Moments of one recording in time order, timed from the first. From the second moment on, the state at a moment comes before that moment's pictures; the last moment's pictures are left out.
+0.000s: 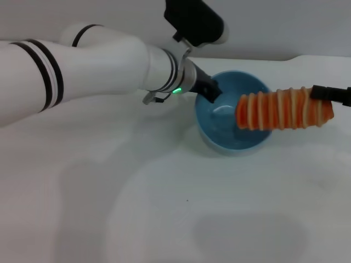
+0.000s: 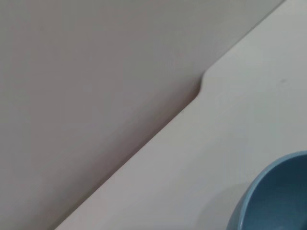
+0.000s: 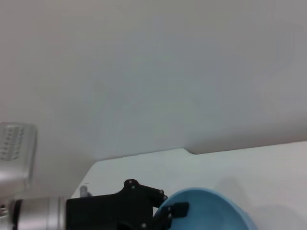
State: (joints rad) left arm -0.98 -2.07 2.07 0.57 2.18 0.39 -2.69; right arm 0.50 2.06 -0.61 -0.82 -2.04 -1.44 2.09
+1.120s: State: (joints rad) left arm -0.97 -2.07 2.07 0.67 2.18 0.43 -2.67; right arm 0.53 2.06 -0.61 -0.68 -1.96 -1.34 2.03
